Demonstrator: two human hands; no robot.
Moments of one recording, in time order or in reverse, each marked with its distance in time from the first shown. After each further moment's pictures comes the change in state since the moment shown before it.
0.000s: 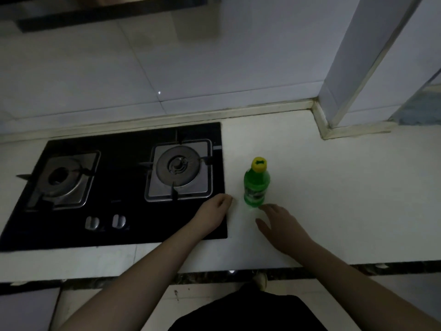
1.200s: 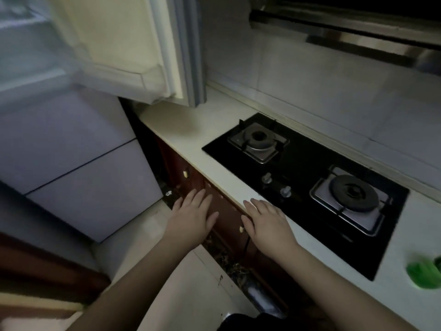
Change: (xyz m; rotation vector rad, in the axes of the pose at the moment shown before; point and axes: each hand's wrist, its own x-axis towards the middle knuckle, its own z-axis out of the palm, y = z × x) left_hand -0.406 -0.236 -0.164 0.654 0.758 -0.438; right_hand -0.100 -0.388 0.147 -0.406 -0.026 -0.833
